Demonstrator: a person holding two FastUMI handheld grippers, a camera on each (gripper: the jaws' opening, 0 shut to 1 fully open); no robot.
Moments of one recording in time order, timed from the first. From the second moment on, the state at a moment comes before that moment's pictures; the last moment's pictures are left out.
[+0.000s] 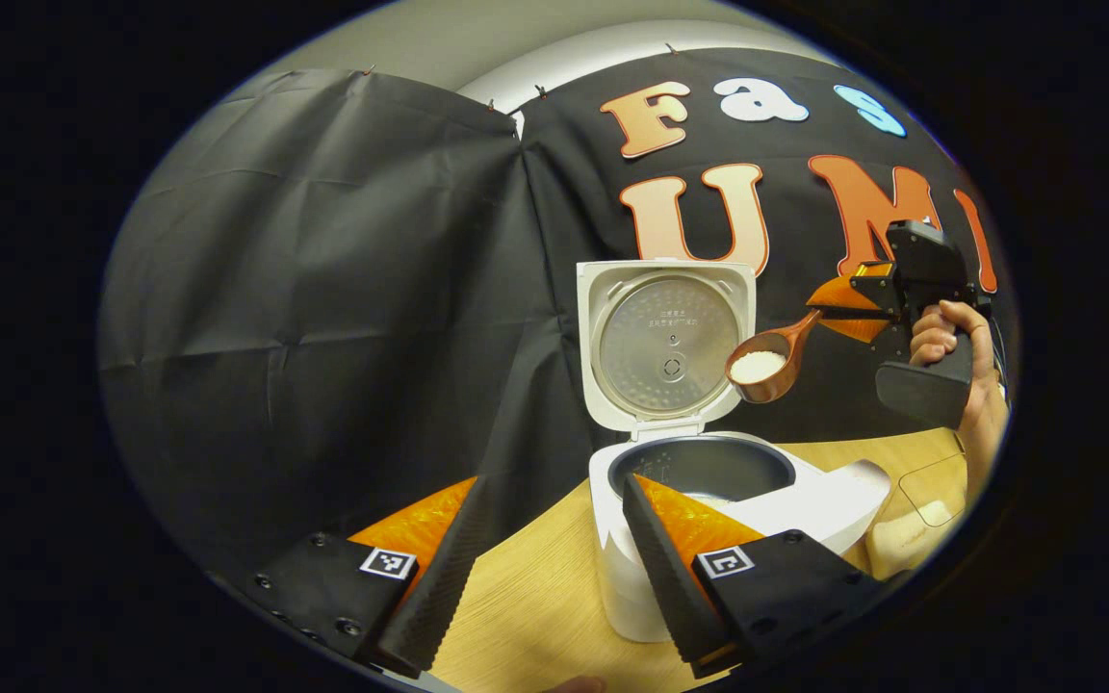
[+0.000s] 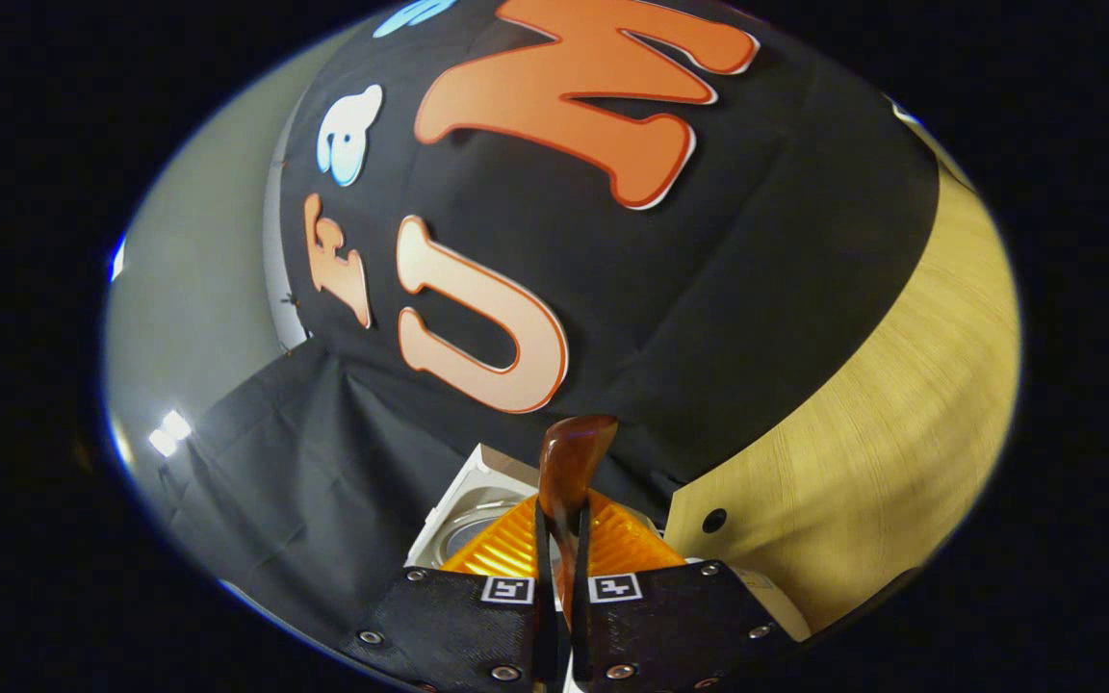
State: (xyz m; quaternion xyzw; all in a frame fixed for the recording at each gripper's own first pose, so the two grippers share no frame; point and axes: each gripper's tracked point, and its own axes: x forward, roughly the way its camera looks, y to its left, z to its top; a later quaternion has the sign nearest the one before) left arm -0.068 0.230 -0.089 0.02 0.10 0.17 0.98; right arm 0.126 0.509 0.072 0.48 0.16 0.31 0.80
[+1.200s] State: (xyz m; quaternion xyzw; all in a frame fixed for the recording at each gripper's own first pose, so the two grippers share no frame) left arm -0.081 0.247 -0.095 0.03 0.11 0.18 0.98; right arm 0.064 0.561 0.124 0.09 -0.14 0.41 0.90
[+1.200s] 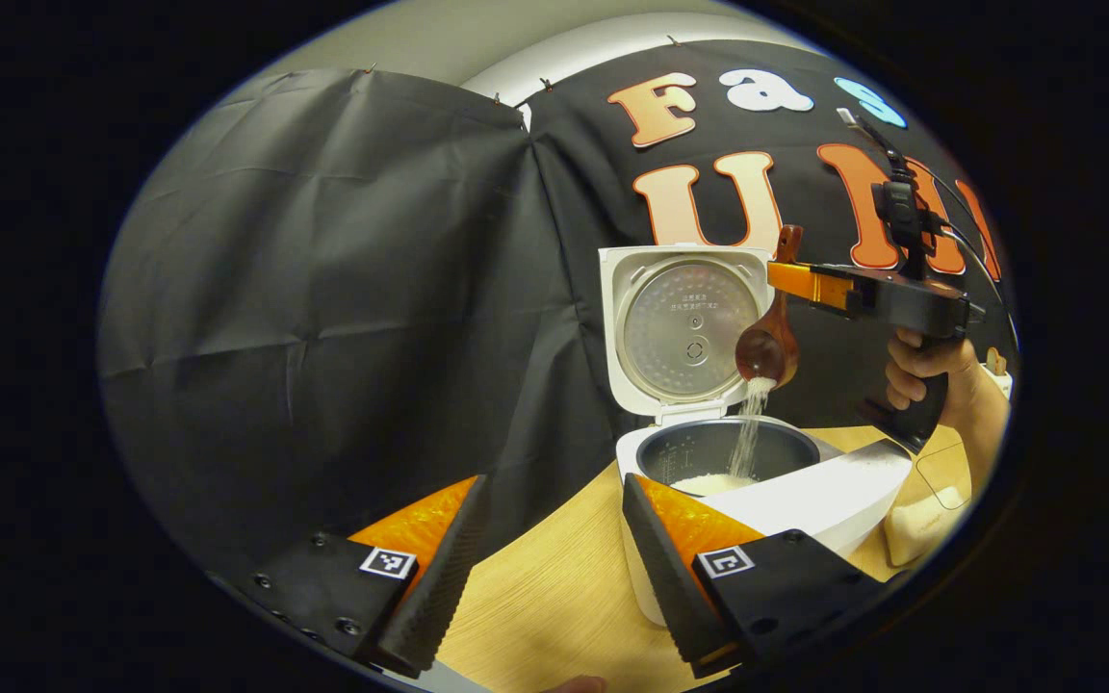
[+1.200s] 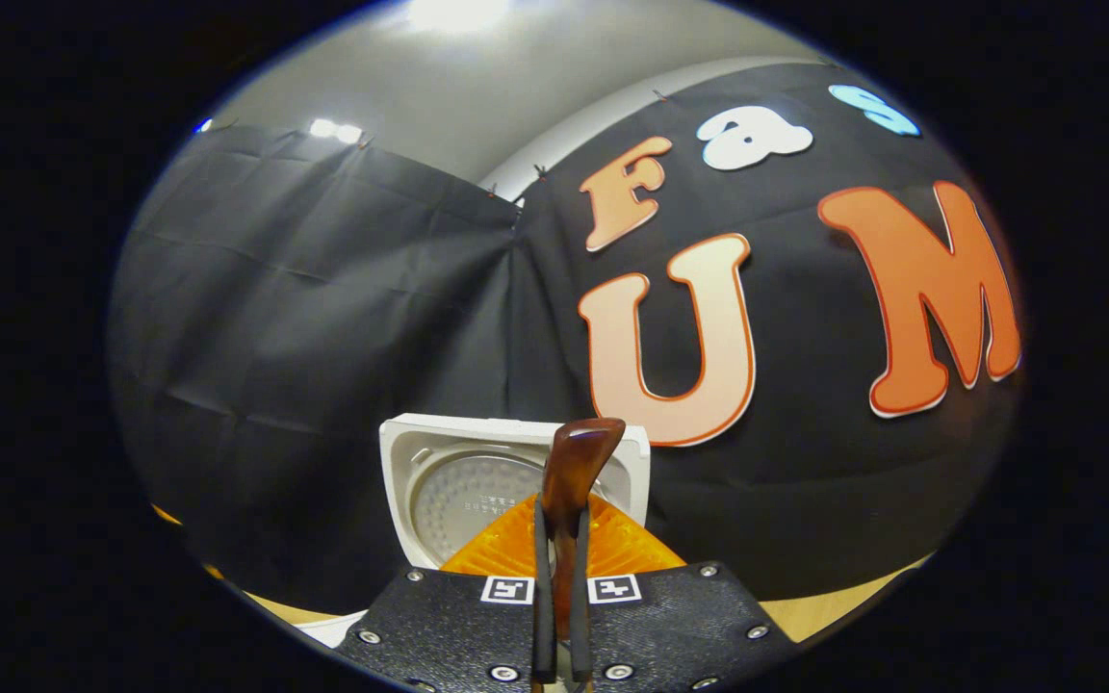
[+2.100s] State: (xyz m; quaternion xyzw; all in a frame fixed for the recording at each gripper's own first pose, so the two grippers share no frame) left arm -0.076 0.224 -0.075 0.03 0.09 0.17 0.98; right arm 0.024 0.532 0.127 0.04 -0.15 0.45 0.88
